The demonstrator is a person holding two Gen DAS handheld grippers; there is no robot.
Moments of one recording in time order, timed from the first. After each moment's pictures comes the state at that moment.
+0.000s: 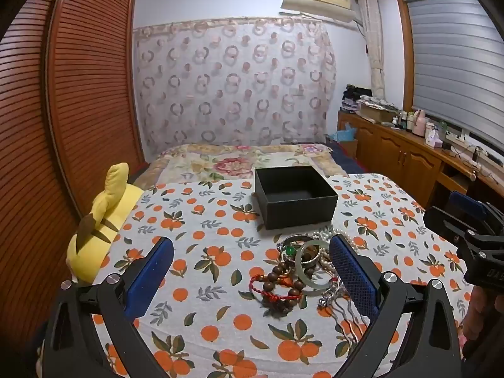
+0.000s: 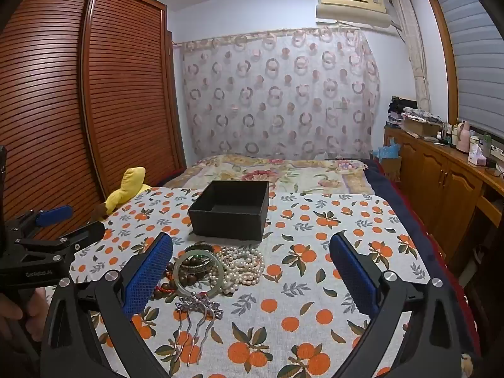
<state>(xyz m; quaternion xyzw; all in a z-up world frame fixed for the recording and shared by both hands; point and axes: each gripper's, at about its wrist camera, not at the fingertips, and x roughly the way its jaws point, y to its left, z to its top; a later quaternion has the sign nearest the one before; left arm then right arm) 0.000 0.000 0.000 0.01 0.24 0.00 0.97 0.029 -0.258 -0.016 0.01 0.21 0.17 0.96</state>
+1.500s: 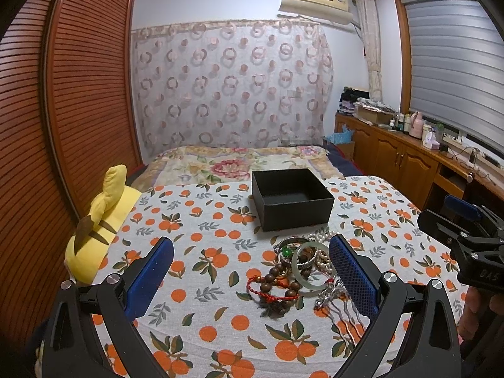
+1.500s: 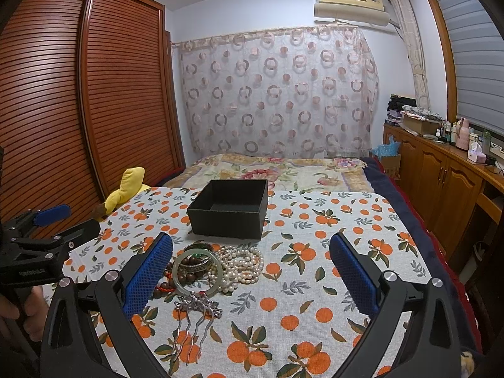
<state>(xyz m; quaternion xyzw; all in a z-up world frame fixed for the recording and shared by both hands) -0.003 -0.002 0.003 0.01 0.24 -0.01 0.97 0.028 -0.259 -0.016 0.01 0.22 0.17 0.96</state>
